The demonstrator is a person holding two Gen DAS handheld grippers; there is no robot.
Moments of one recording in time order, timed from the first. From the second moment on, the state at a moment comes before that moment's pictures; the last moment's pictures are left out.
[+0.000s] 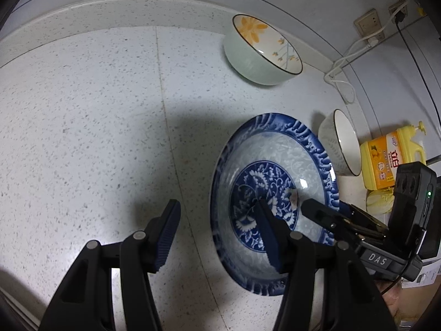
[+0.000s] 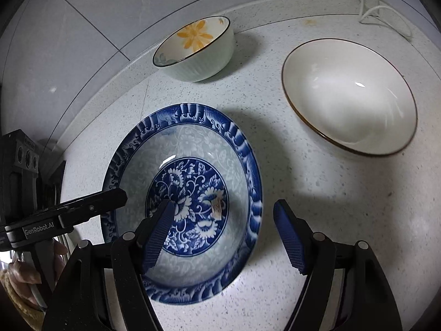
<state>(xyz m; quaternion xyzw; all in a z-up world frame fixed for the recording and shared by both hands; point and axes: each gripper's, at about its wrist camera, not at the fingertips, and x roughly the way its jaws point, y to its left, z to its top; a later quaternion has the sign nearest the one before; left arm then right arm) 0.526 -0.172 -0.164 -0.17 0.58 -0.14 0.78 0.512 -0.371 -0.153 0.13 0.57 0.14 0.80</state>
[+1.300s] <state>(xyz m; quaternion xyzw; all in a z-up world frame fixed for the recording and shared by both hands) 0.455 -0.130 -0.150 -0.18 0.57 -0.13 0.79 0.479 -0.355 -0.138 0.12 0.56 0.16 0.81</state>
